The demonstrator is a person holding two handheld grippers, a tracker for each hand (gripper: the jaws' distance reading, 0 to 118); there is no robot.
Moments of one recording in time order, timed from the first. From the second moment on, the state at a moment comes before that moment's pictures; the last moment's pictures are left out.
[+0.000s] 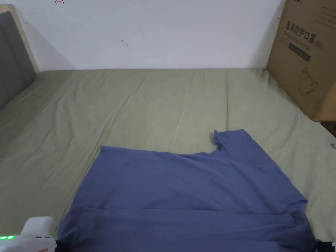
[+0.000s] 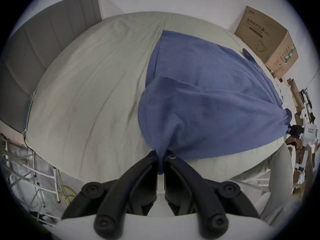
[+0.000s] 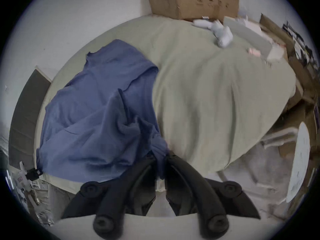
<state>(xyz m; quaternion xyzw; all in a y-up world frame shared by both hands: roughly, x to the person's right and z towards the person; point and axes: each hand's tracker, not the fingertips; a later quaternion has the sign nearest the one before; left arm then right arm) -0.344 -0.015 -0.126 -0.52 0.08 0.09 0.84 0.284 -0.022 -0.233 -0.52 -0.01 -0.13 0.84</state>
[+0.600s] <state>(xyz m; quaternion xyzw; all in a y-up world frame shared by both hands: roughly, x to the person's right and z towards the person) -0.317 0.035 -0.217 -0.45 0.07 0.11 0.88 0.225 0.034 -0.350 -0.46 0.04 -0.08 0.88</state>
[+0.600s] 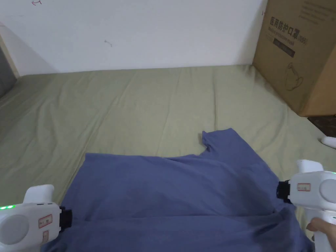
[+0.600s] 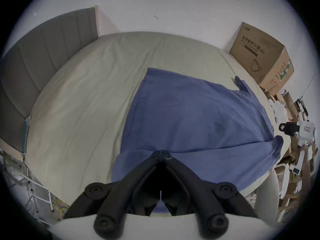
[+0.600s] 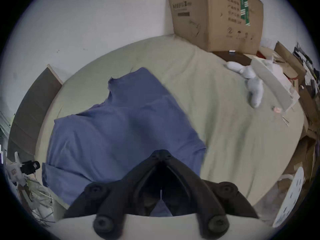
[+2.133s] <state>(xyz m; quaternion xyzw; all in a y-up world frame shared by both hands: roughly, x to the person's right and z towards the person) -0.387 -0.015 -0.507 -0.51 0.09 0.13 0.84 0.207 -0.004 -0.565 -0.51 0.08 0.00 0.86</state>
